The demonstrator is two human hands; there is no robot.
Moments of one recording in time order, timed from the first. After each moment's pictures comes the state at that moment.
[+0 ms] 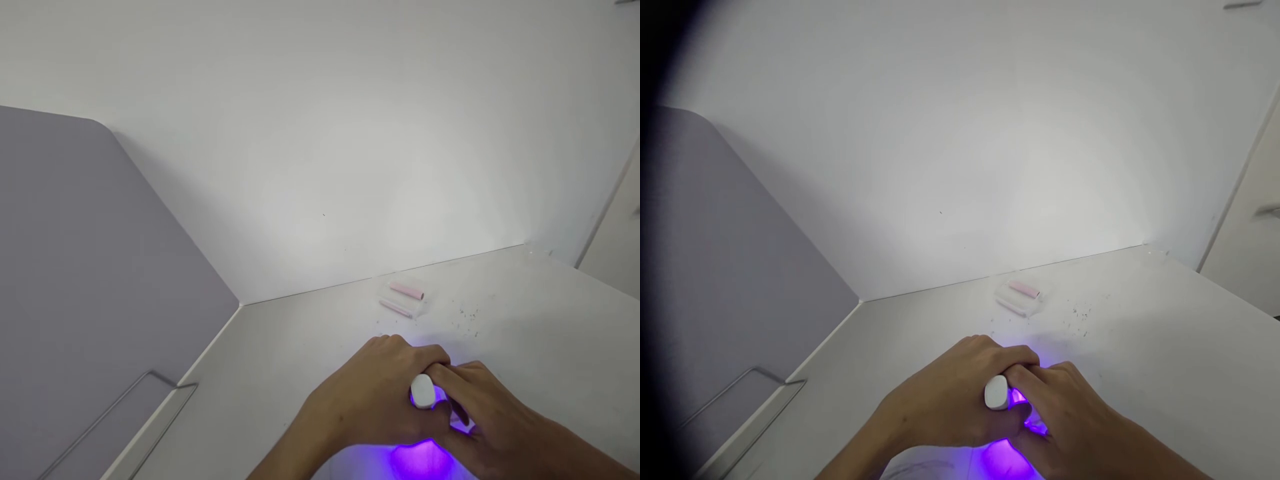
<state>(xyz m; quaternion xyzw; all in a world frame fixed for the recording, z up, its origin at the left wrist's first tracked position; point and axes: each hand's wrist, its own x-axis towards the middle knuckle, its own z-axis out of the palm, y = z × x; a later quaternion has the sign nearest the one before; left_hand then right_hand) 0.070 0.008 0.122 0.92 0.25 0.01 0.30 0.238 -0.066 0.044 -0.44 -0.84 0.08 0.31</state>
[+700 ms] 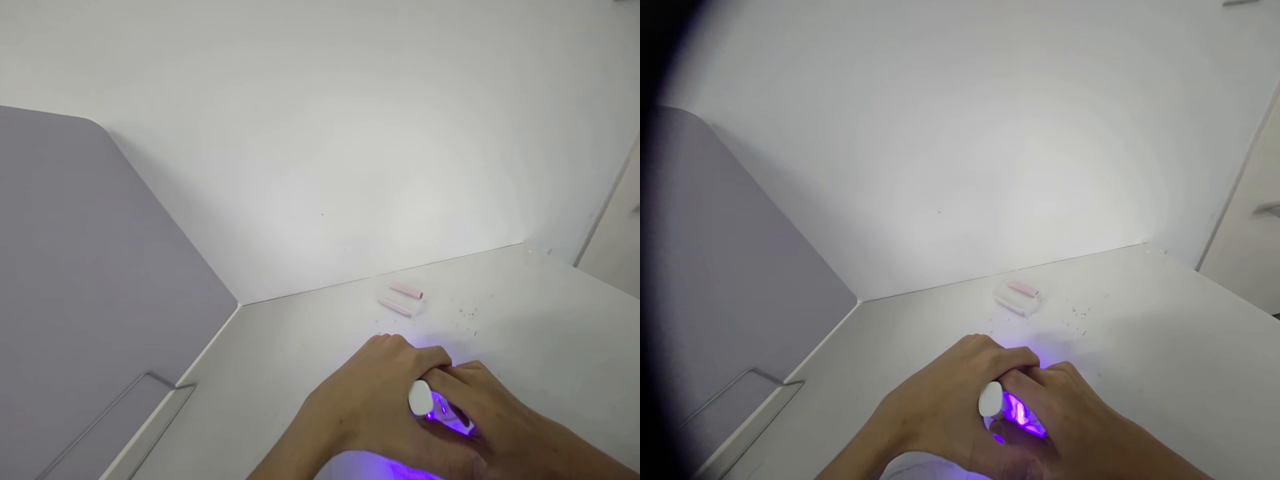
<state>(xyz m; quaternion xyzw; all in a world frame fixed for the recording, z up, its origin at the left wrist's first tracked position) 0.067 0.009 0.119 0.92 0.23 0.03 0.32 0.237 -0.063 0.053 -0.39 -0.83 0.20 0.35</state>
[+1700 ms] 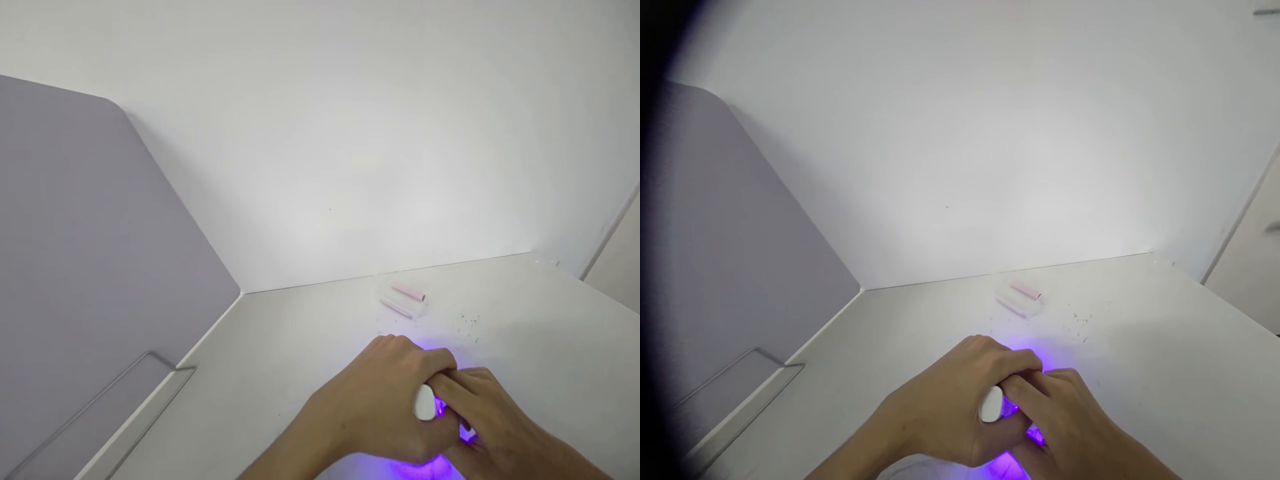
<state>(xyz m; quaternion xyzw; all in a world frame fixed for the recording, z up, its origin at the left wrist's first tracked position) 0.071 0.005 0.118 0.92 0.24 0.06 0.30 0.236 -0.066 0.052 -0.42 -0.83 0.00 0.36</state>
